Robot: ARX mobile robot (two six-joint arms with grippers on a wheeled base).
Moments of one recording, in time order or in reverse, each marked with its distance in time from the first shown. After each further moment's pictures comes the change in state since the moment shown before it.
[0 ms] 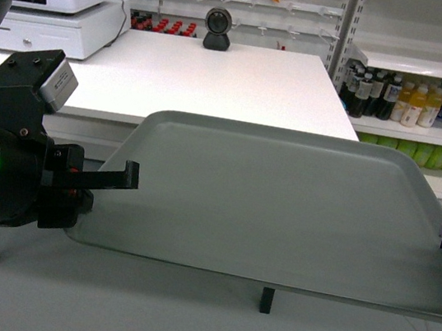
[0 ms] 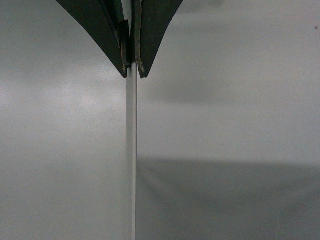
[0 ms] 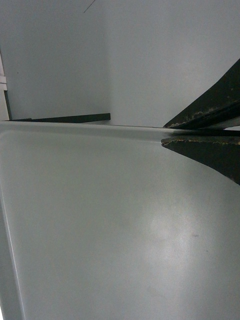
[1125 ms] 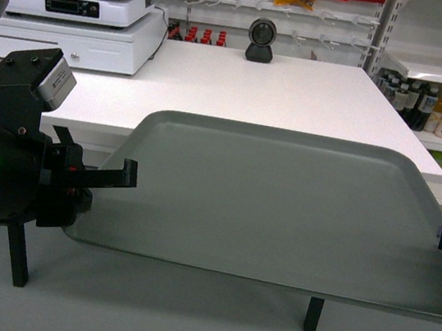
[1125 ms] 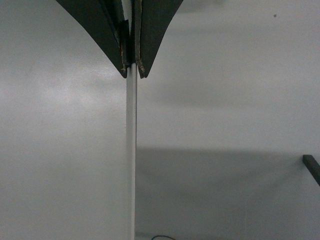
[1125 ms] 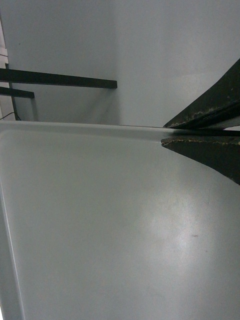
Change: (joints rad) left arm 0.004 -0.002 0.000 0.000 0.000 0.000; right arm 0.005 0.000 0.001 0.000 0.001 0.004
